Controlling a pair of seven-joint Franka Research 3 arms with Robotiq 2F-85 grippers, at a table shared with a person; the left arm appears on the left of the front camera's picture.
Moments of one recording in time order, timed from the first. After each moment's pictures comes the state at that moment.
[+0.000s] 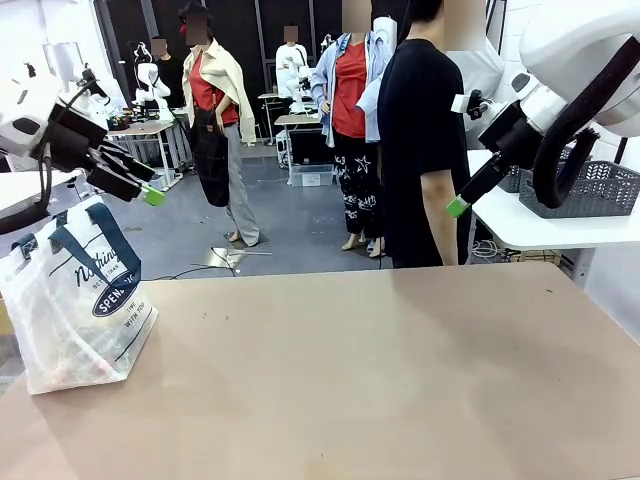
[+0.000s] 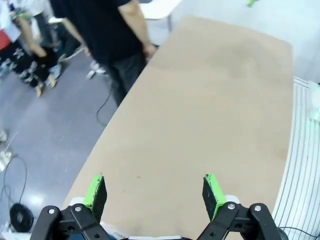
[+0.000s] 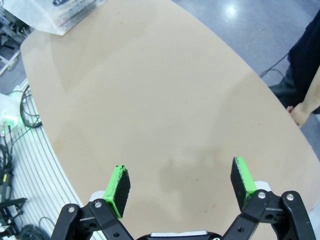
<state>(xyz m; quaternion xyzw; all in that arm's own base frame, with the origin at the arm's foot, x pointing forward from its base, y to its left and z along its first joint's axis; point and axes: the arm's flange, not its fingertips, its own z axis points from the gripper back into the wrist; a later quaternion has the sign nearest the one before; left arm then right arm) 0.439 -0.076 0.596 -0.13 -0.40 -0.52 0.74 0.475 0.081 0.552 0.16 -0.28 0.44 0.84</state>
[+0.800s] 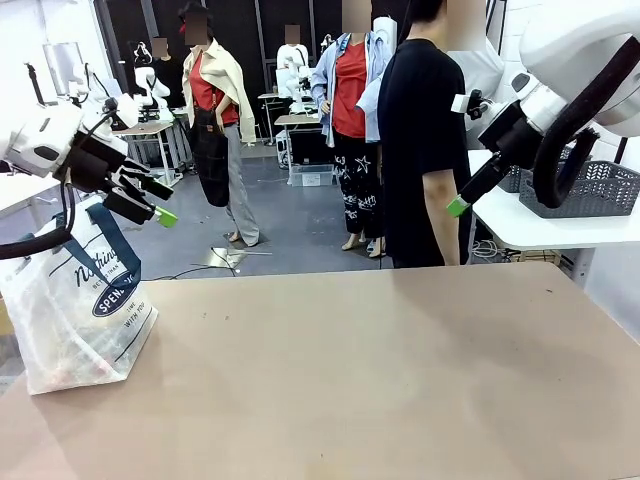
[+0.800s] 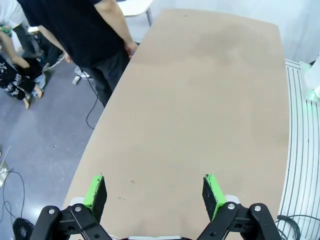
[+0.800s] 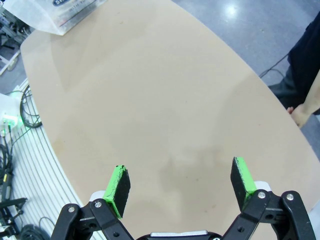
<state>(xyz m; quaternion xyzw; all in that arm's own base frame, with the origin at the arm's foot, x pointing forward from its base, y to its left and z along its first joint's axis) 0.451 -0.088 0.565 -0.14 -0.38 -0.57 0.72 0.475 0.081 0.552 0.16 -0.28 0.44 0.84</state>
